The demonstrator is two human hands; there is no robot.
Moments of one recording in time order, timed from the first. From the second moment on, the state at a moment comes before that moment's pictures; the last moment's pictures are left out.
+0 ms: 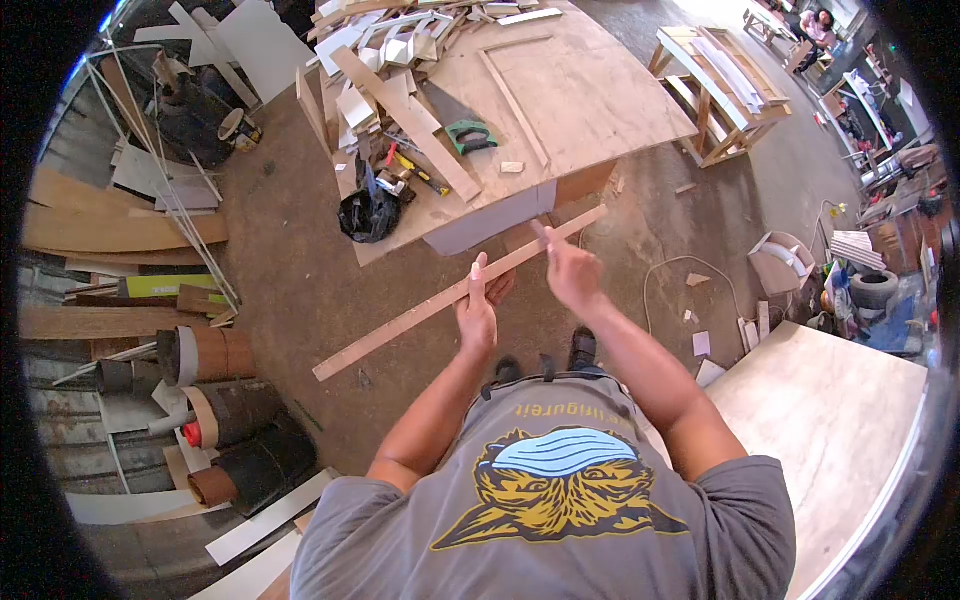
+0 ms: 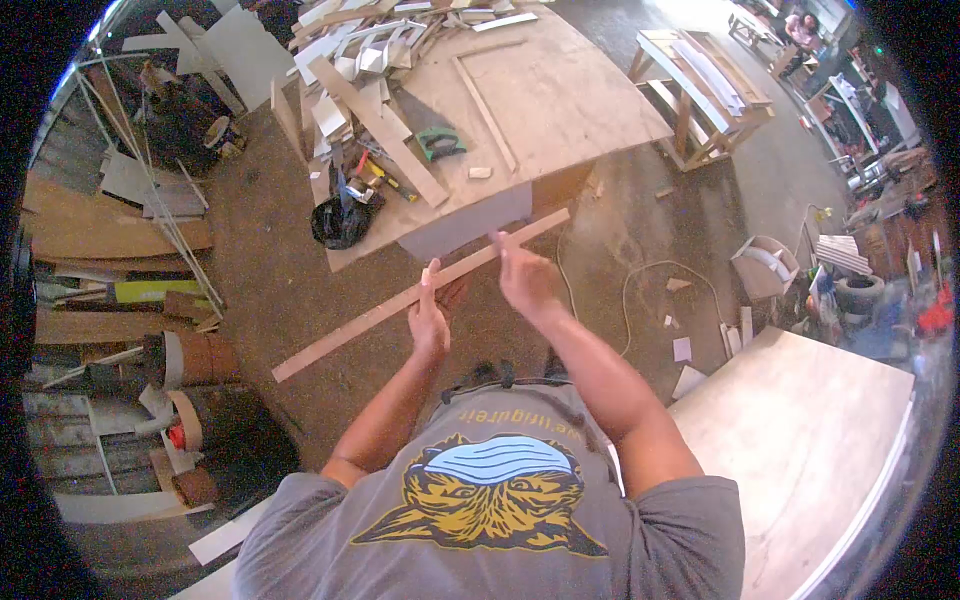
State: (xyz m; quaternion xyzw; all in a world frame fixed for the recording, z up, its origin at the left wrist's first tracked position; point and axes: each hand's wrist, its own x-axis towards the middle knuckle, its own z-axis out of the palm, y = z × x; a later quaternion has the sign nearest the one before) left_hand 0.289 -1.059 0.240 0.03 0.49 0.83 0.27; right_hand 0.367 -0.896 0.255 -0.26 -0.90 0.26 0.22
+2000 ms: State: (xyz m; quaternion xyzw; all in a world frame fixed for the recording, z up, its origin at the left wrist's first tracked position) left_hand 0.273 -0.991 0.271 0.04 0.44 0.85 0.28; right_hand 0.452 -0.735 0.280 -0.36 -0.81 0.21 0.42
